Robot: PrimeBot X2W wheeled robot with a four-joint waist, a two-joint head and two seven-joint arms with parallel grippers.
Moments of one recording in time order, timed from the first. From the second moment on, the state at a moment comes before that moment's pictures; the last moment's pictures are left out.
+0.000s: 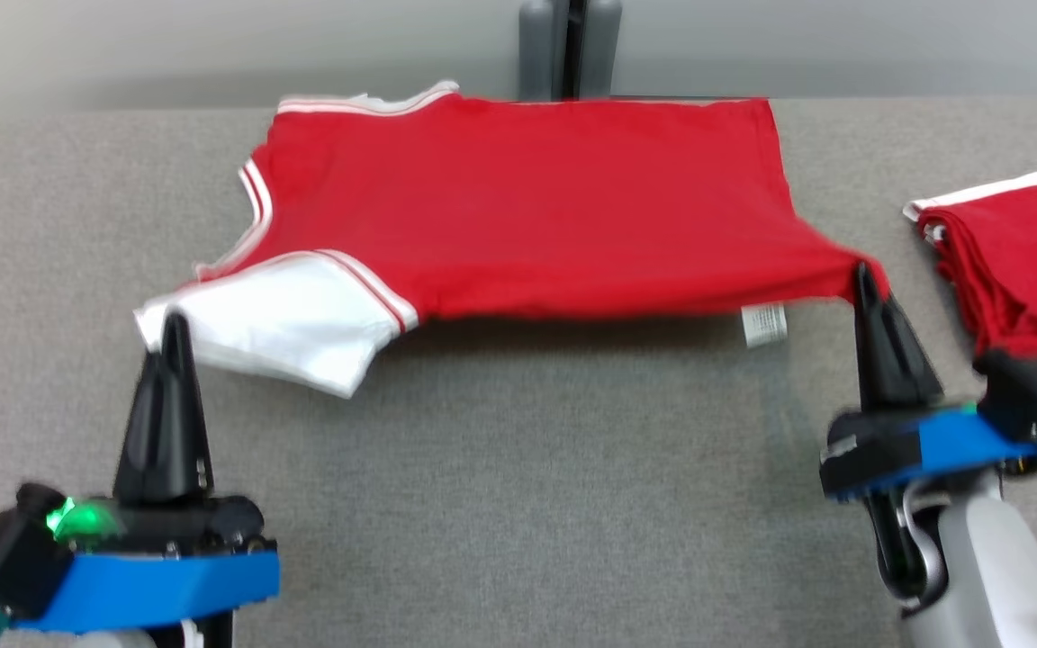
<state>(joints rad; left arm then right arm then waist) -0.06 0.30 -0.21 -0.21 -0.59 0.07 -0.26 -0.35 -0.06 -0.01 0.30 0.26 0.13 -0.22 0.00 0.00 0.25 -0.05</state>
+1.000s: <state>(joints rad) 0.16 0.31 -0.30 -0.19 -0.60 0.09 -0.20 0.01 -0.05 0.01 0.20 0.28 0.13 0.00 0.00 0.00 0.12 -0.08</state>
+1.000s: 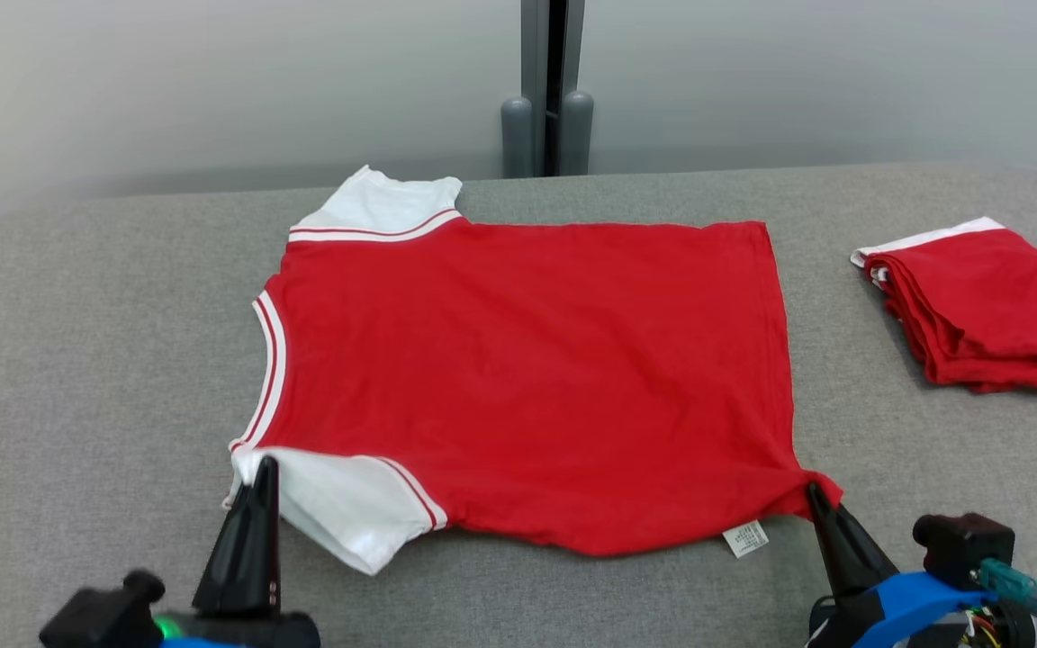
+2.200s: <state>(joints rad) -0.52 0.15 -0.15 0.37 -0.43 -0.03 -0.26 -0.43 -0.05 0.03 0.47 0.27 0.13 -0.21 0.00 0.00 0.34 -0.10</state>
